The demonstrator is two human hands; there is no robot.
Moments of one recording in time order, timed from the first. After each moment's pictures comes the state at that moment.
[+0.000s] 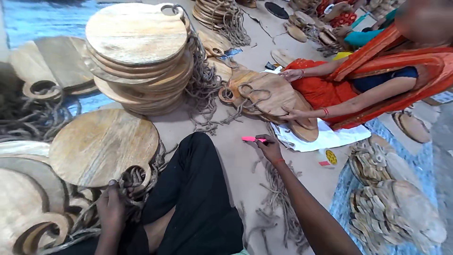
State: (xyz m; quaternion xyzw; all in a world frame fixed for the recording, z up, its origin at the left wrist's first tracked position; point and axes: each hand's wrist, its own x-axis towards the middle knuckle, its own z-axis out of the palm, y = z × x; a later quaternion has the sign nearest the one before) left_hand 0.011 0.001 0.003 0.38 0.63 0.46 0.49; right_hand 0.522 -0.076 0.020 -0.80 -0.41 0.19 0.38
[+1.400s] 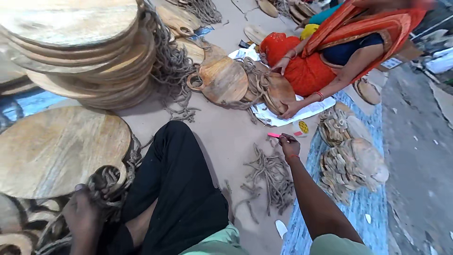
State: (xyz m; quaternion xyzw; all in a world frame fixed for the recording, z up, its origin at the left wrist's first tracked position) left_hand 0.006 0.002 -0.003 0.41 0.62 0.45 0.49; right_hand 0.620 -0.236 0.009 -0.90 -0.12 0.07 0.41
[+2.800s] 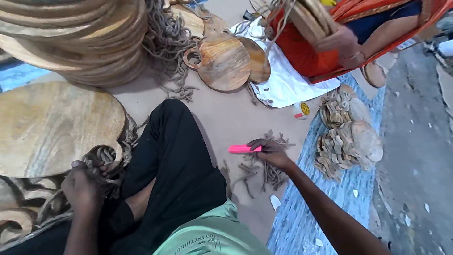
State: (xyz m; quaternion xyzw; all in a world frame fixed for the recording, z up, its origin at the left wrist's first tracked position) left_hand 0.008 0.004 -0.002 0.42 0.60 0.44 0.52; right_hand 0.473 -0.248 0.069 -0.73 -0.44 0.39 0.35
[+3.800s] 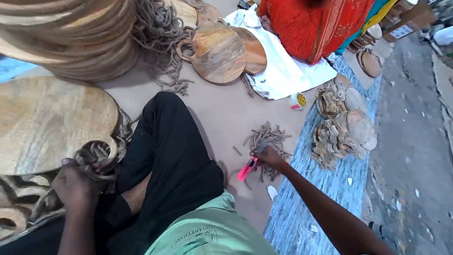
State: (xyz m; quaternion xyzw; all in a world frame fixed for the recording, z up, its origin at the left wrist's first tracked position) left_hand 0.008 0.002 0.005 0.41 0.60 0.45 0.52; right_hand 0.472 -0.288 0.042 -0.86 -0.21 0.45 0.11
